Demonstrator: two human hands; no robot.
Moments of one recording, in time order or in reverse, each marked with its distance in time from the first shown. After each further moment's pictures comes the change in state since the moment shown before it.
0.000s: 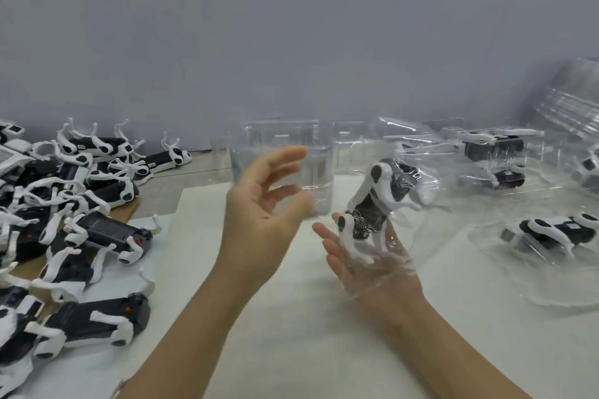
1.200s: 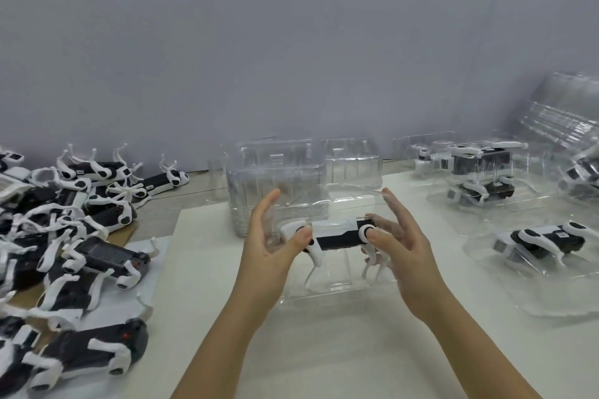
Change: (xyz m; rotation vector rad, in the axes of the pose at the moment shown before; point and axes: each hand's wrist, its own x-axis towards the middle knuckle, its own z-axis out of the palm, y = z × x) left_hand -0.010 -0.042 0.002 0.006 -0.002 -0.377; right_hand -0.013 -0.031 0.026 -1.140 0.411 -0.654
